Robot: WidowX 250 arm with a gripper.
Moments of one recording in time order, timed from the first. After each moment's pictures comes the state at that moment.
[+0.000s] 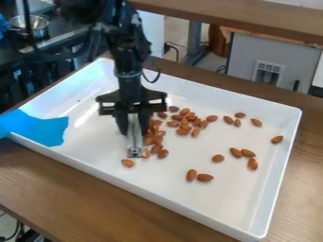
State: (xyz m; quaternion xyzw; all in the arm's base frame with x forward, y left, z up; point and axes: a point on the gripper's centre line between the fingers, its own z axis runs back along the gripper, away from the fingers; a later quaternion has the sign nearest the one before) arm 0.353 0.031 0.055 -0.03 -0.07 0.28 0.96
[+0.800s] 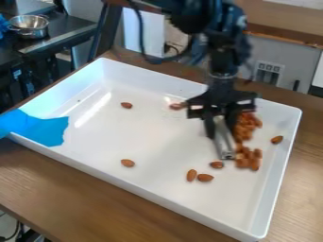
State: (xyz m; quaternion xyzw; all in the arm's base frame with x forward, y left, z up) arm 0.413 -0.091 0.059 -0.07 -0.06 0.29 0.95
